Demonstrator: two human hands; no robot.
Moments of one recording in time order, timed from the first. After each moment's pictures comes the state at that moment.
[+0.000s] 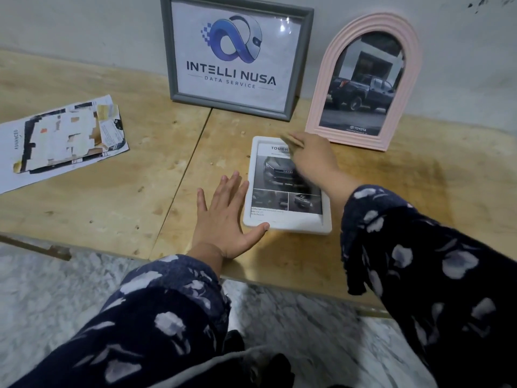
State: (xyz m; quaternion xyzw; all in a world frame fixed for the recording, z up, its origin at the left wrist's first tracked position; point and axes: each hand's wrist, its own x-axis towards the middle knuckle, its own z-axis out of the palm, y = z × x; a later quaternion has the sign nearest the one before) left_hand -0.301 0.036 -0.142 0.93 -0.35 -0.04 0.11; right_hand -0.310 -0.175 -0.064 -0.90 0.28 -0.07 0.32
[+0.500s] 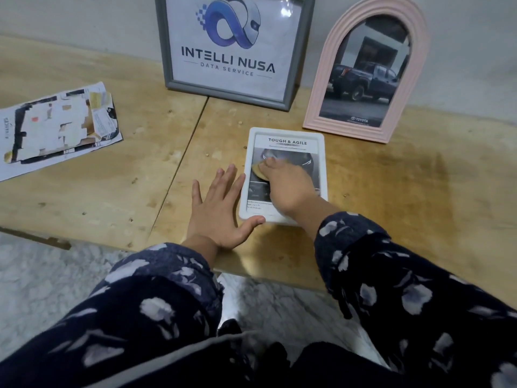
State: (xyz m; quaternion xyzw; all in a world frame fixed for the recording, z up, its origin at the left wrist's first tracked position) left_hand -0.299 0.034 -0.144 0.93 -0.35 -0.05 0.11; right_hand -0.331 -0.133 -0.097 -0.99 0.09 0.08 0.06
